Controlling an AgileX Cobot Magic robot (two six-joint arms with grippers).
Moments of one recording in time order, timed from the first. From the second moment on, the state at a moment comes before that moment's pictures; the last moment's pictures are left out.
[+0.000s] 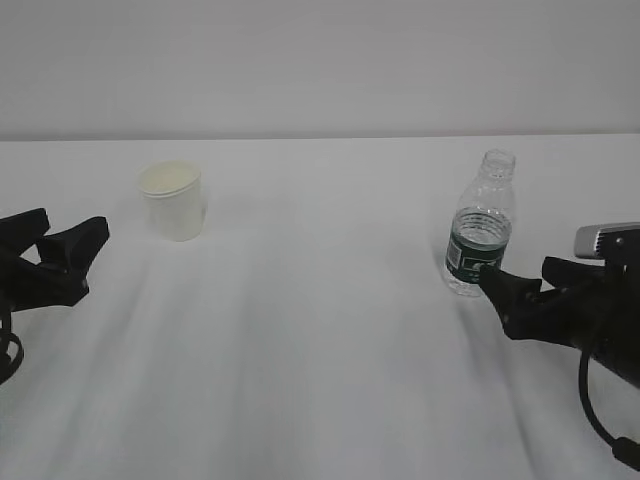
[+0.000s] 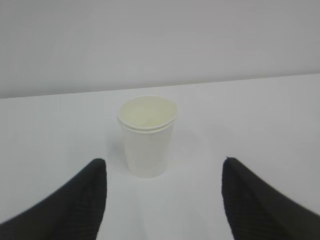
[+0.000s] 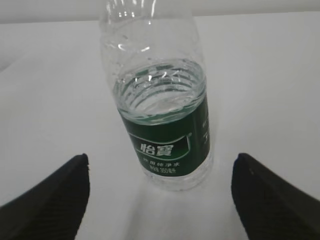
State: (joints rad) left arm -0.27 1.64 -0.27 0.04 -1.14 -0.11; right arm 0.11 1.90 -0.33 -0.25 -1.14 0.13
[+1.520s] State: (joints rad) left arm -0.27 1.64 -0.27 0.04 -1.14 -0.11; right arm 0.11 2.11 -0.60 -0.27 -1.14 0.07
